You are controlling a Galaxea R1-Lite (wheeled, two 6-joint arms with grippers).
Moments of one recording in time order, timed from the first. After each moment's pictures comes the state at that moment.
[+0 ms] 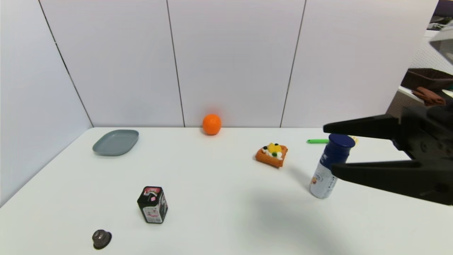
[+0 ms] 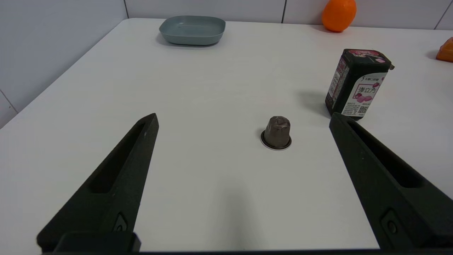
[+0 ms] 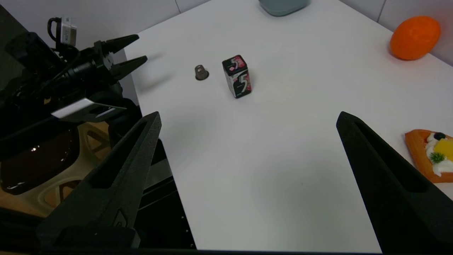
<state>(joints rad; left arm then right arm) 0.00 0.00 0.00 0.00 -0.01 -0.01 0.54 1.24 -1.04 0.10 0.60 -0.01</state>
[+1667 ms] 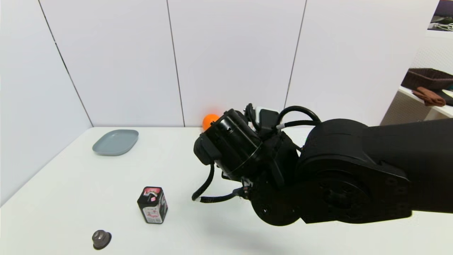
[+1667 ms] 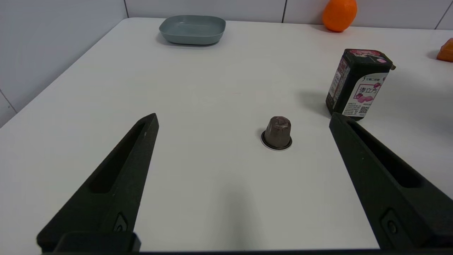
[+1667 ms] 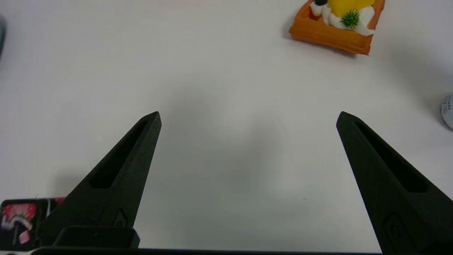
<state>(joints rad) 0.00 0.00 0.00 0.00 -0.02 -0.01 1.01 1.96 -1.51 0.41 -0.77 0.90</state>
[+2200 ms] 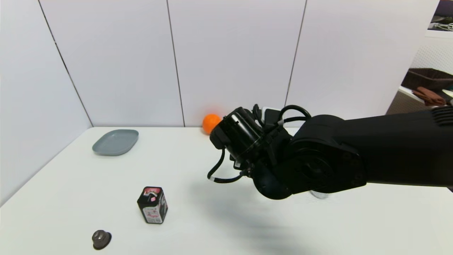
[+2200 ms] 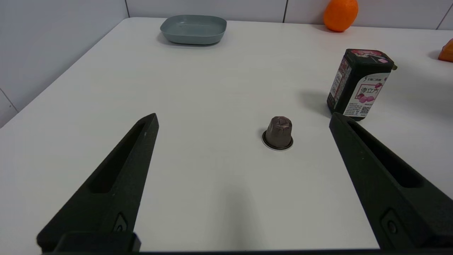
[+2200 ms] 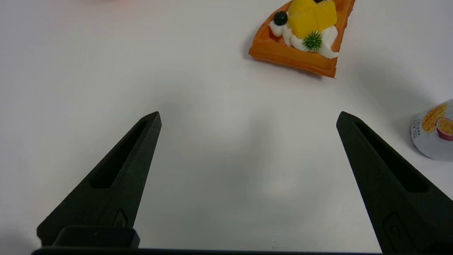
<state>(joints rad) 0.00 0.00 0.00 0.00 -0.02 -0.01 0.90 2.02 -1.52 0.40 -0.77 0.86</state>
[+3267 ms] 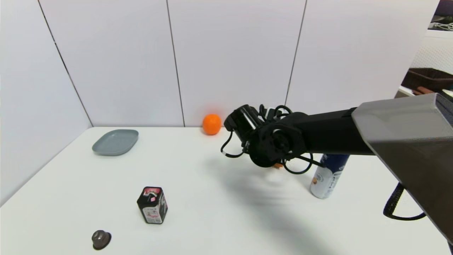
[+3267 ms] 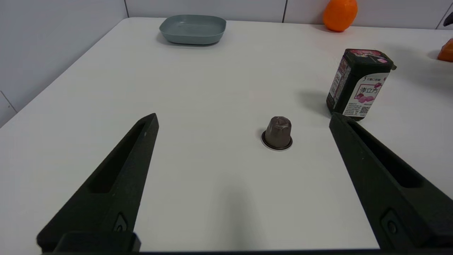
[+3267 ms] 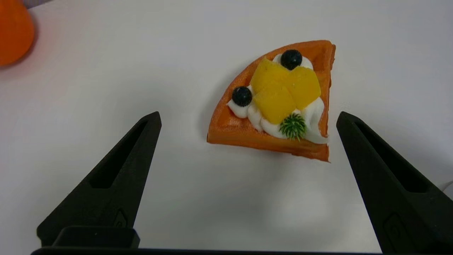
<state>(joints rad) 0.00 0.00 0.00 0.00 -0.02 -0.01 0.71 2.24 -1.72 0.40 -0.77 0.85</state>
